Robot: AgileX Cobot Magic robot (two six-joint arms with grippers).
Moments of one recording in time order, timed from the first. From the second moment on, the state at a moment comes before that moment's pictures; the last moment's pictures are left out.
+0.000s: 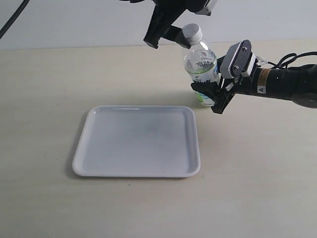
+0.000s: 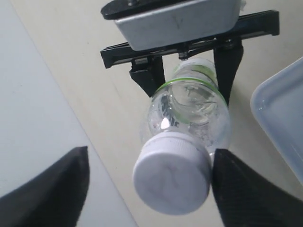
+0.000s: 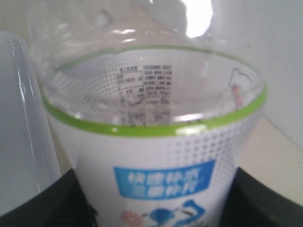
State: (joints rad) left arm -0.67 2.23 -2.26 -0.29 1.08 1.77; right arm -0.10 2.19 -1.03 -1.12 -0.94 0.14
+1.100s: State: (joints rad) left arm -0.71 2.23 -2.26 -0.17 1.13 1.40; right arm -0.10 2.19 -1.03 -1.12 -0.94 0.12
